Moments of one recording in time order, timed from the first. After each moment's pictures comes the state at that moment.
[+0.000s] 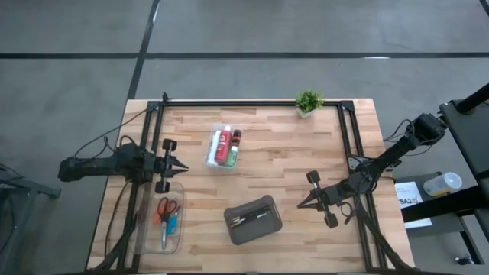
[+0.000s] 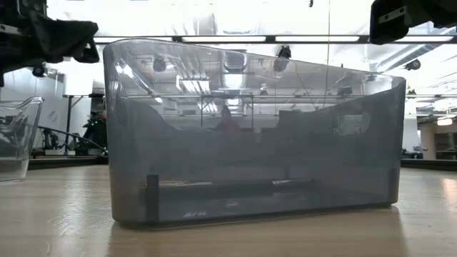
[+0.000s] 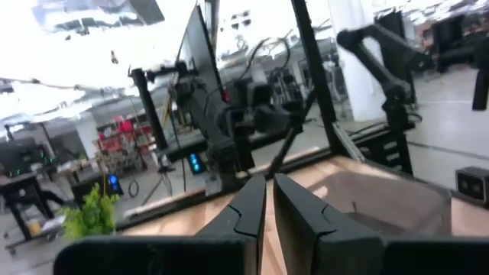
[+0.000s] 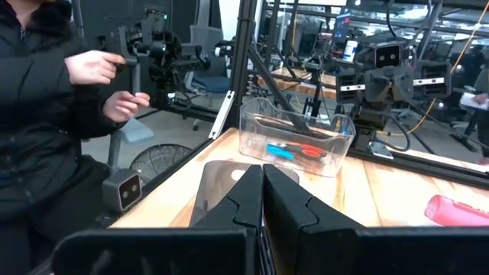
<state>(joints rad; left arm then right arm) 0.03 0.00 0.00 0.17 0.24 0.28 0.62 1.06 0.22 0.84 0.29 -0.09</state>
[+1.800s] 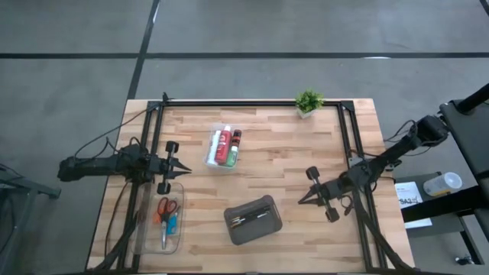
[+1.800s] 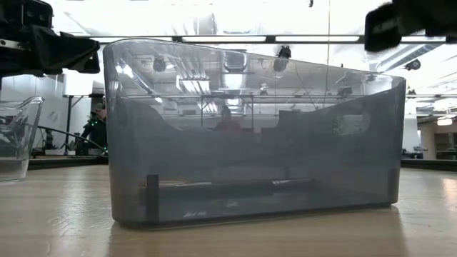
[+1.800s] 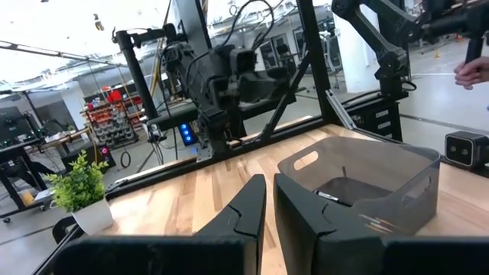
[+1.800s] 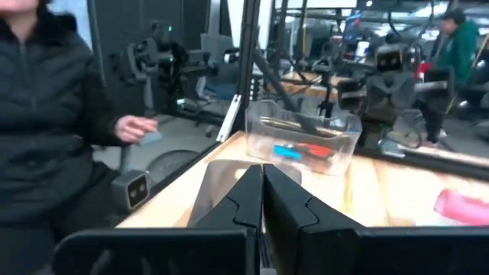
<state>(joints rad) 0.03 0.01 0.00 0.06 0.23 0.29 0.53 1.01 0.17 0.86 0.16 -0.06</state>
